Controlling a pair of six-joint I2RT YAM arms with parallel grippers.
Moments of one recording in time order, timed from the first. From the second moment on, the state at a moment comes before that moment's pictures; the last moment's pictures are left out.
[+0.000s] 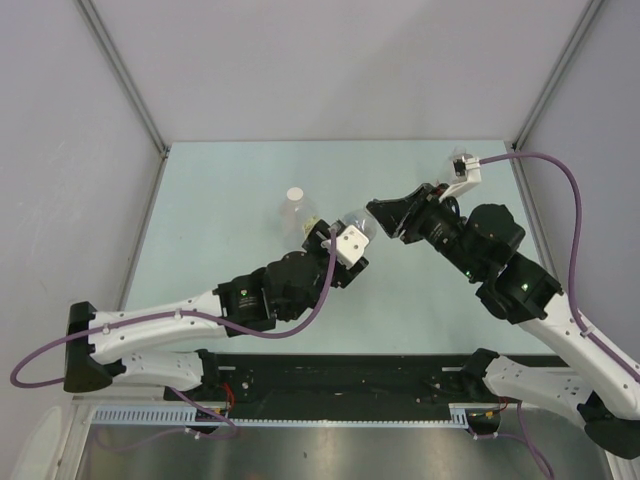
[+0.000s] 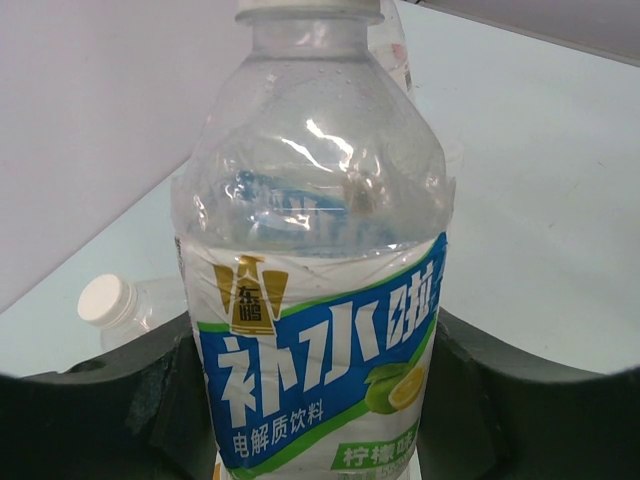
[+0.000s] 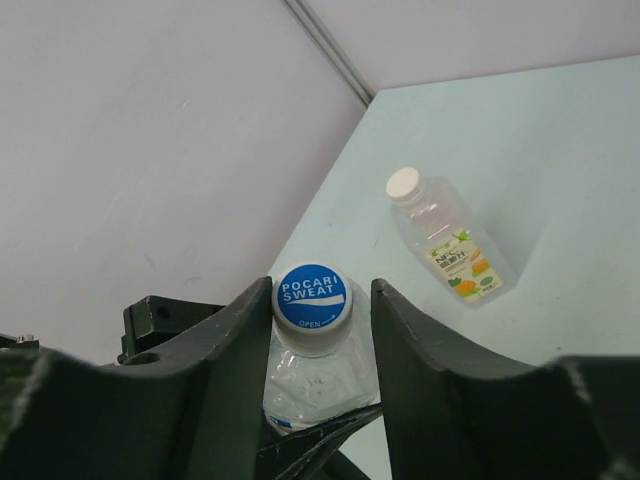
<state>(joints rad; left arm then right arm) -1.29 1.15 1.05 -0.05 -0.63 0.19 0.81 0.89 1.15 -0.24 0.13 0.65</state>
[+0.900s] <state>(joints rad) -1.11 0.96 1.06 -0.18 0.20 0.05 0.79 0.77 1.13 -0.12 -0.37 0.40</state>
